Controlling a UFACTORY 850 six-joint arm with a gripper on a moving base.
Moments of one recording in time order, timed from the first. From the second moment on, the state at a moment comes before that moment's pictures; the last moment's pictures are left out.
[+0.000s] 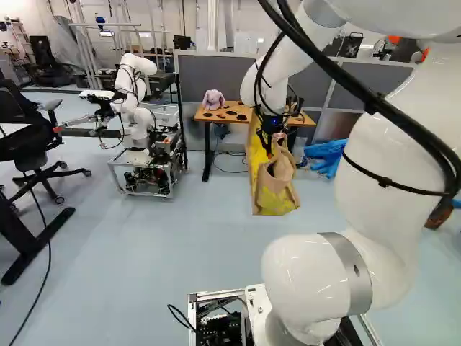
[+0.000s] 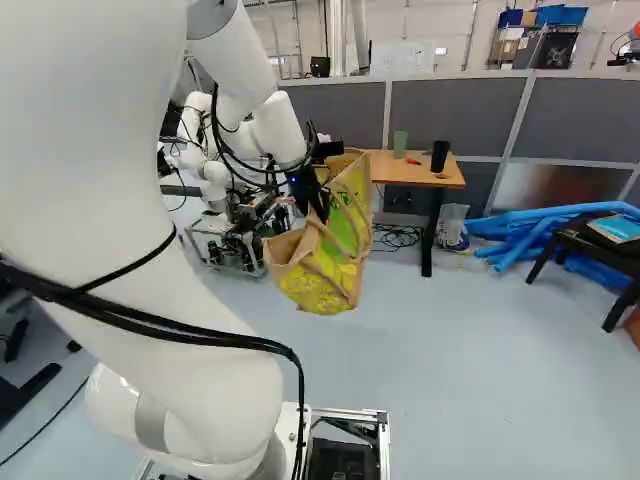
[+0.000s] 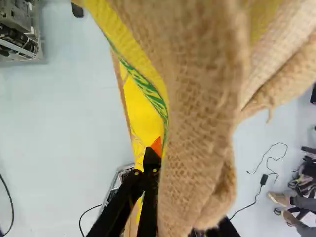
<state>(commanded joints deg) -2.5 -3.8 -51.9 -19.9 -39.0 25.3</state>
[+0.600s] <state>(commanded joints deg) -2.5 -1.0 -52.4 -22.8 -46.7 25.3</state>
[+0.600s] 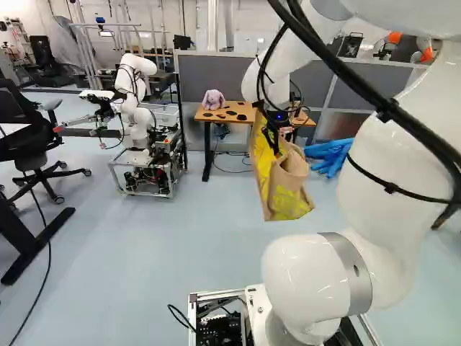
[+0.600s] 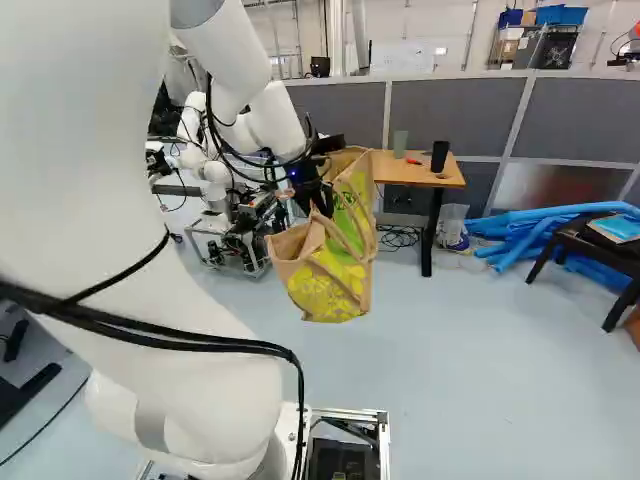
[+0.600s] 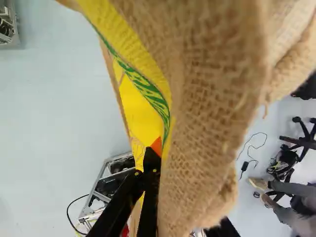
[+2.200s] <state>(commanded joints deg) -3.2 11.0 -56.6 -30.8 -63.2 25.3</state>
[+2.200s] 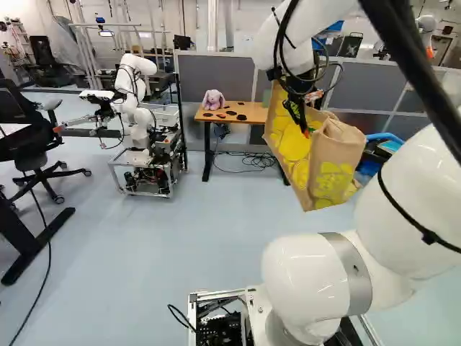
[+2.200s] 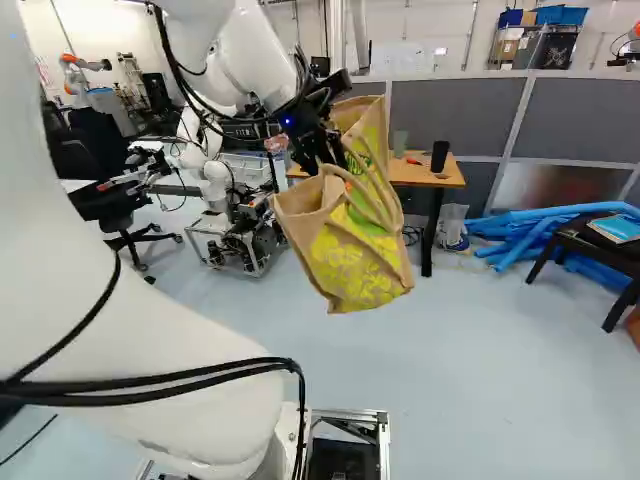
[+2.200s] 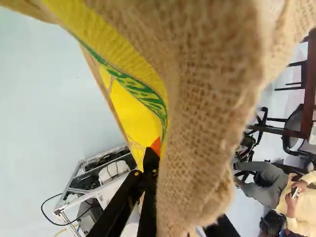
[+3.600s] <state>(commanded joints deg) -3.4 11.0 -57.2 -29.7 -64.6 25.3</state>
